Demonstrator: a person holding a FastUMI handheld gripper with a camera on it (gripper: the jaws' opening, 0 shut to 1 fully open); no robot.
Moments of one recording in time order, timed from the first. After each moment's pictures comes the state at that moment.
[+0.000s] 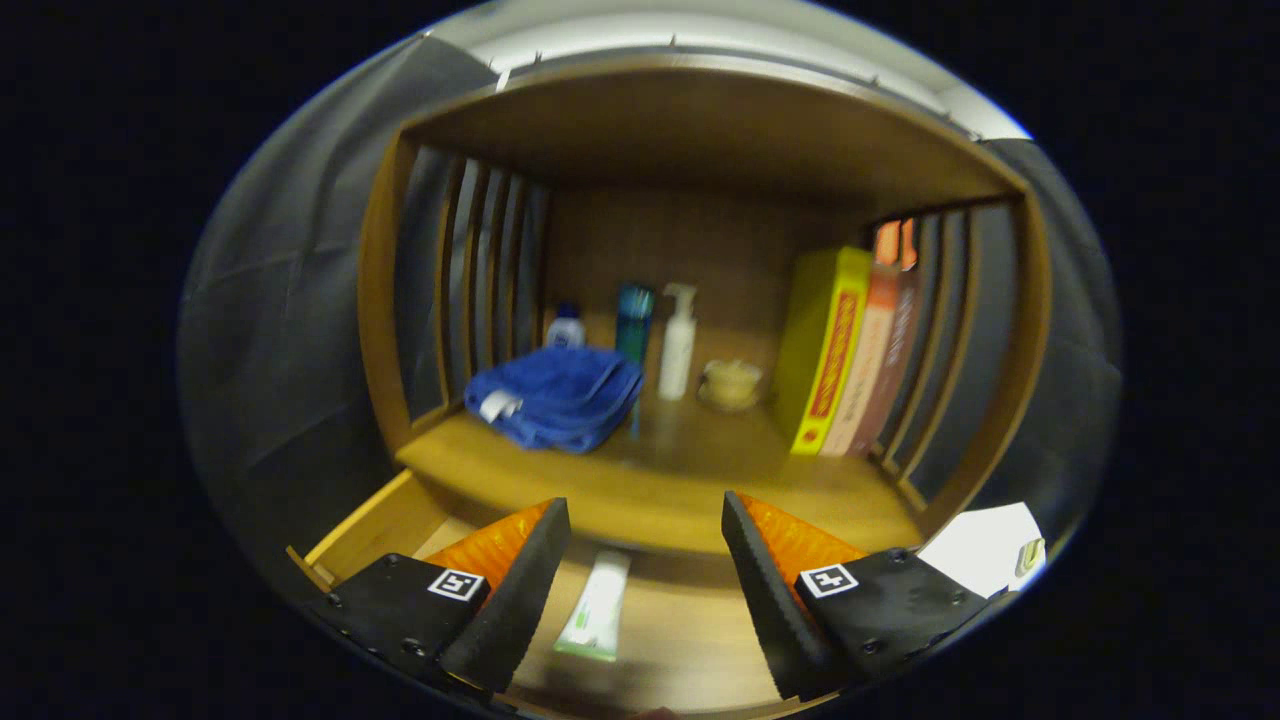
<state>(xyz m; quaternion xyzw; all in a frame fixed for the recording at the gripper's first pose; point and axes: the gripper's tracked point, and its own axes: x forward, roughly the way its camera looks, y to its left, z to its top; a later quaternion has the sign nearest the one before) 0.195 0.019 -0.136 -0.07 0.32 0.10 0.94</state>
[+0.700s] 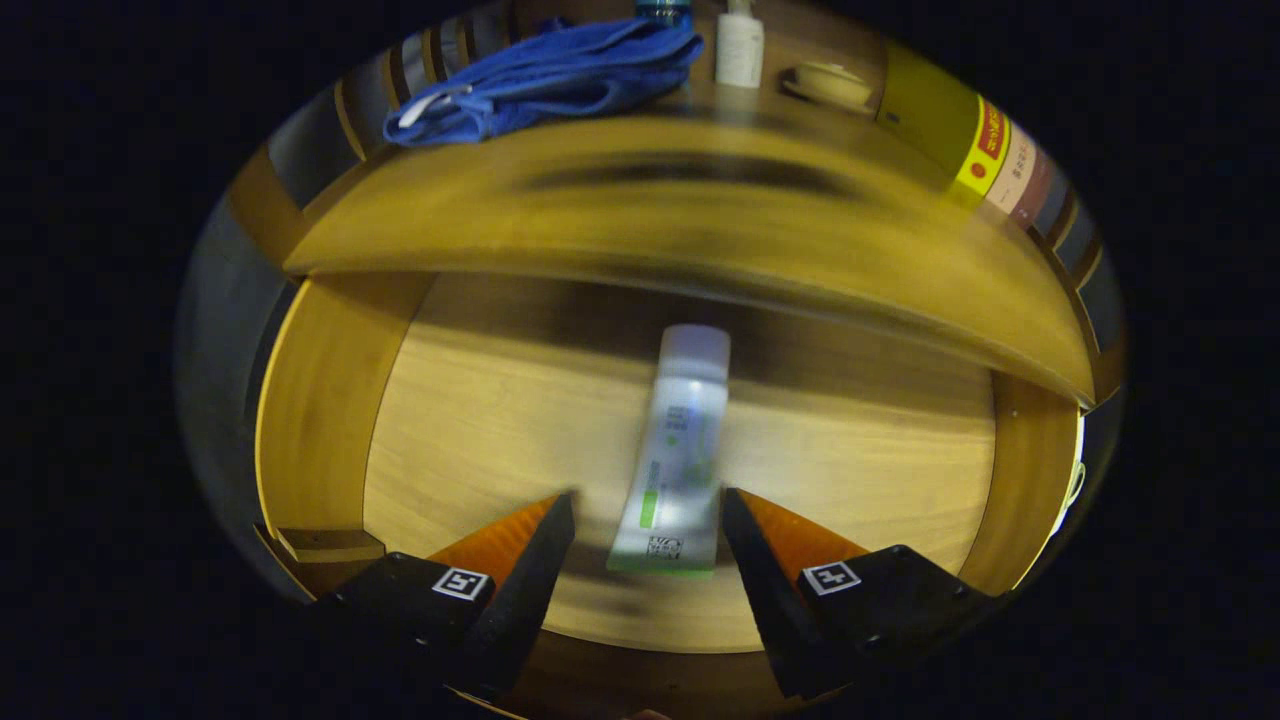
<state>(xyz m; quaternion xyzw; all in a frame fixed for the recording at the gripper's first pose) 0.135 0.029 -0.310 -0.05 0.65 0.08 0.76</state>
